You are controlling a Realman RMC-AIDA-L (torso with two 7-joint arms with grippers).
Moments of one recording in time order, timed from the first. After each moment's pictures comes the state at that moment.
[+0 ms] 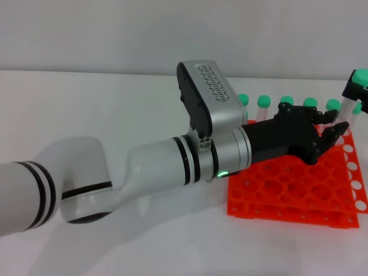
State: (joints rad) left arm -0.99 -2.10 2.83 0.36 -0.62 0.93 -0.54; right arm 0.50 1.92 -0.72 -0.58 1.66 1.70 -1.92
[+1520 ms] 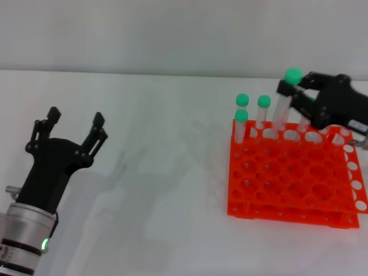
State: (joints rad) left arm -0.28 -2.10 2.56 0.34 -0.99 1.37 -0.07; right arm 0.62 2.02 -0.81 -0.41 1.73 1.47 -2.16
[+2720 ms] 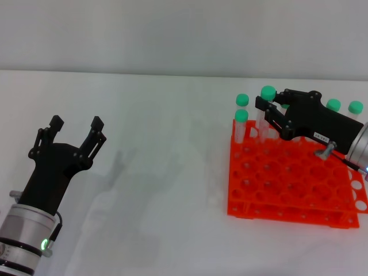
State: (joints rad) left arm -0.29 -2.10 2.56 0.32 -1.01 1.33 -0.22; right arm 0.73 2.03 -0.86 -0.13 1.86 1.26 -2.45
